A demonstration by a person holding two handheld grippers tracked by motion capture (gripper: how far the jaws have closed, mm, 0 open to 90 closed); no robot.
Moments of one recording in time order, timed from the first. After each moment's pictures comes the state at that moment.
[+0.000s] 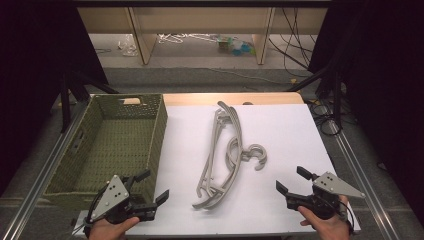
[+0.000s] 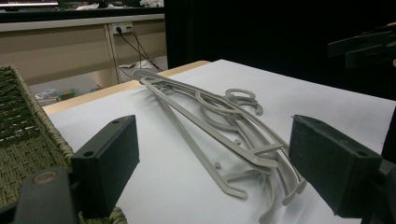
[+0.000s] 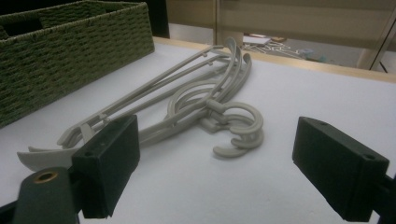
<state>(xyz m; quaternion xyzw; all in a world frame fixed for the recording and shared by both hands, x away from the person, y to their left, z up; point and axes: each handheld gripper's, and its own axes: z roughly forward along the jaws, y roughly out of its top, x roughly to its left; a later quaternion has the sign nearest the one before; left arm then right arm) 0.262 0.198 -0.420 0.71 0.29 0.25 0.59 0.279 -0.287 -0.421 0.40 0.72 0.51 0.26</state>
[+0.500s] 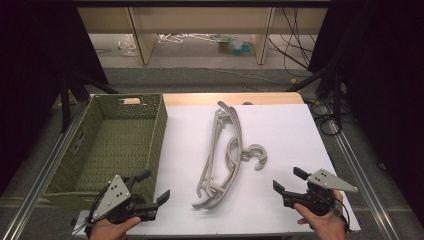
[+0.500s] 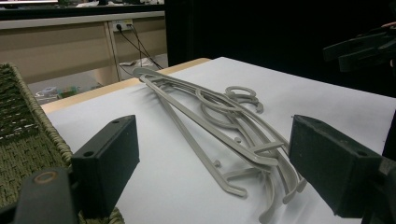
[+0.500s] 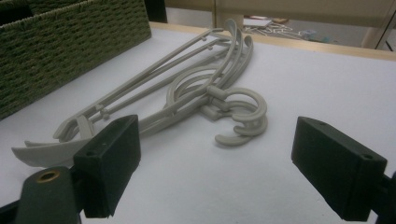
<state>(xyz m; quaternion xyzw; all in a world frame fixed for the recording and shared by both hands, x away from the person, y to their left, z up) 0.262 0.196 -0.420 0.71 0.29 0.25 0.59 0.286 -0.279 -0.423 0.43 0.73 0.49 0.22</state>
